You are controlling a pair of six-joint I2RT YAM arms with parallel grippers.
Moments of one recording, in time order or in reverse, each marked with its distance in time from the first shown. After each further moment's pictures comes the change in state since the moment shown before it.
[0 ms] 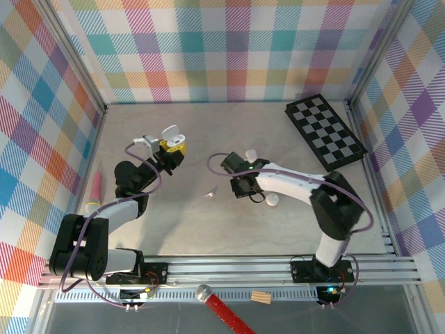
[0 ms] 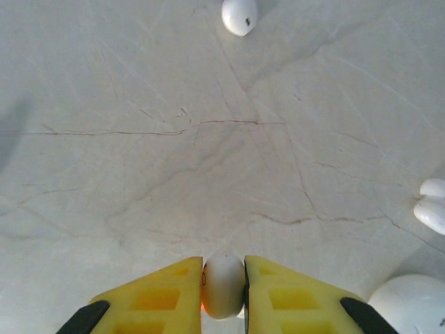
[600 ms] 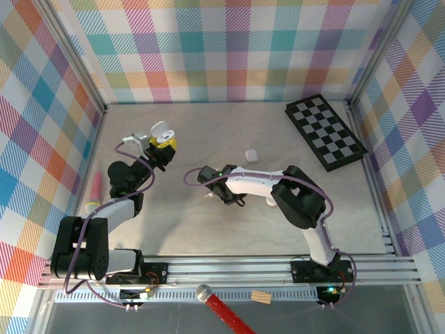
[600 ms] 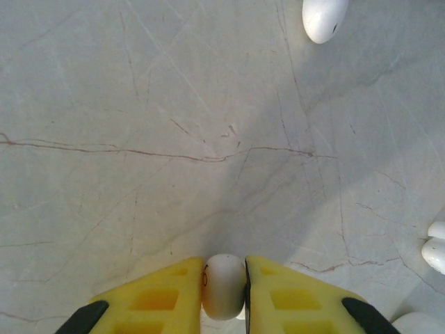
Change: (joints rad) left arm 0.107 -0.007 0.000 0.033 -0.029 -0.073; right arm 0.156 0.354 0.263 -0.183 0.290 -0.030
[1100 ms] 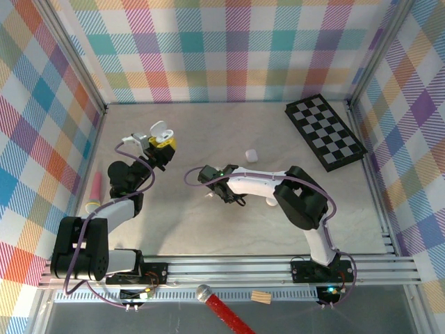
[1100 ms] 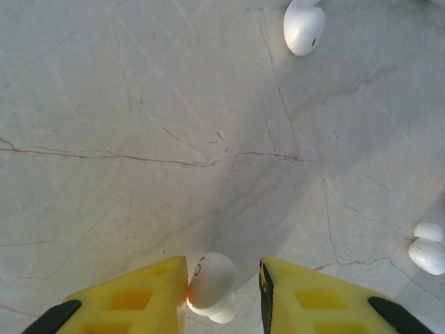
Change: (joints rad) left arm 0.000 -0.002 0.000 -0.007 -0.022 0.015; right arm 0.001 -0.021 -0.015 0.016 0.018 0.000
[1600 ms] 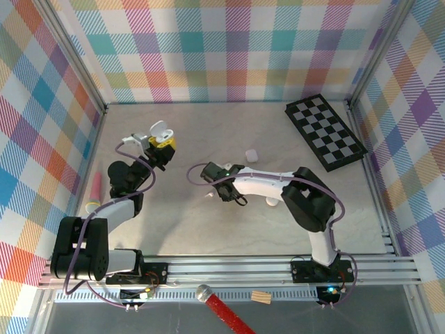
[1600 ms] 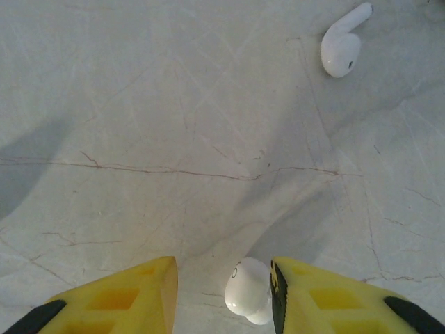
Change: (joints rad) left arm 0.000 -0.007 0.000 -0.002 -0.009 0.032; right arm -0.014 -0.059 -0.053 0.116 -0.084 0.000
